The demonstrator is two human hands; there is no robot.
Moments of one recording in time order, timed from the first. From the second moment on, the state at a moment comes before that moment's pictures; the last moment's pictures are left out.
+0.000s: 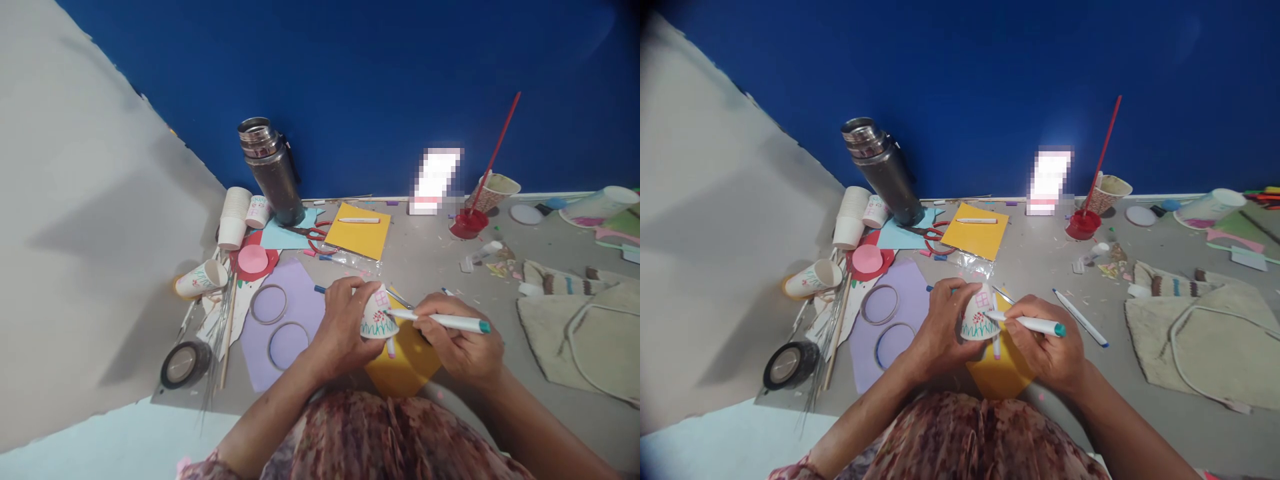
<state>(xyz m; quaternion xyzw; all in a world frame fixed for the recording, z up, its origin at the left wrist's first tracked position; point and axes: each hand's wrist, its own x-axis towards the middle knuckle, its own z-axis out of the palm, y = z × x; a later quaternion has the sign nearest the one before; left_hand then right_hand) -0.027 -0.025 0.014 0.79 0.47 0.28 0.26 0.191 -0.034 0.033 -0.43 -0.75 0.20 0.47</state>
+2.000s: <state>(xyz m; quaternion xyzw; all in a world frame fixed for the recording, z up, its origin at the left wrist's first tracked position) -0.033 -0.024 0.010 0.75 0.44 0.40 0.29 0.205 -0.030 0.021 -0.47 -0.72 0.26 0.44</state>
